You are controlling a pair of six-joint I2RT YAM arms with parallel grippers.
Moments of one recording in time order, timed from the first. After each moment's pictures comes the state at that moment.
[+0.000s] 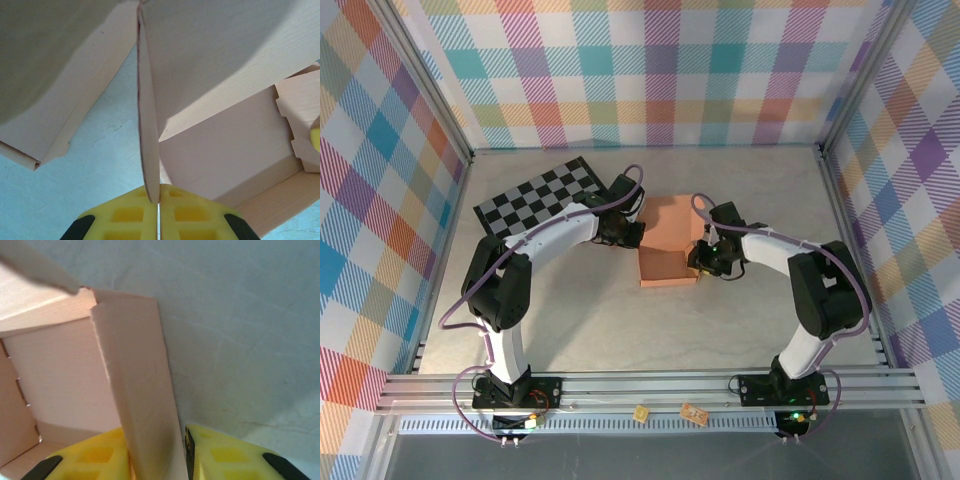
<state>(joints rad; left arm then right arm) -0.61 1.86 1.47 -0.74 0.06 -0.30 0.39 1.70 0.96 -0.46 -0.33 0.58</state>
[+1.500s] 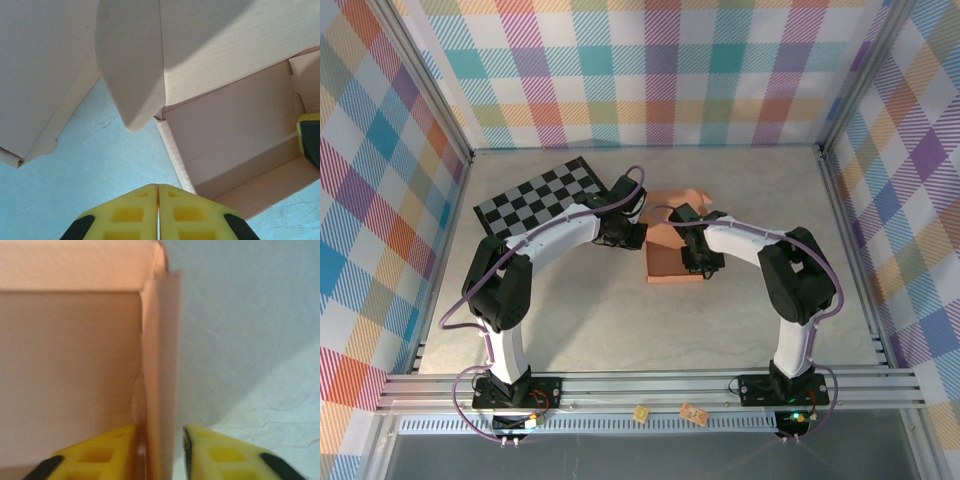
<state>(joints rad) -0.63 1.86 1.47 -0.74 0.07 -0.32 0.59 1.86 1.20 -0.80 0.21 0.50</state>
